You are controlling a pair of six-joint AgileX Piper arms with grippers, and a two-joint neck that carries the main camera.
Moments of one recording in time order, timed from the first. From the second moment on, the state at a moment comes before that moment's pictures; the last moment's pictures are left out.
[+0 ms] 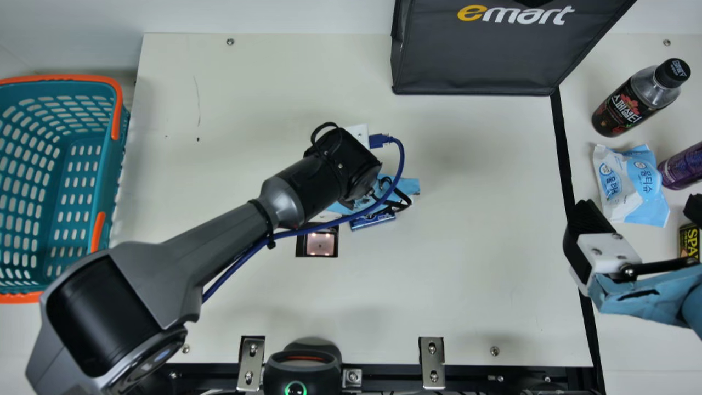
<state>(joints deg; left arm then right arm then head) -49.8 119.7 -91.5 -4.8 58.1 -52.3 0.6 42.7 -69.8 -0.8 69.4 0.0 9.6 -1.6</state>
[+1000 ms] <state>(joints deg) -36.2 96.2 -66.4 -31.6 42.7 -28.8 0.6 42.7 -69.8 -0.8 69.4 0.0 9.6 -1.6</state>
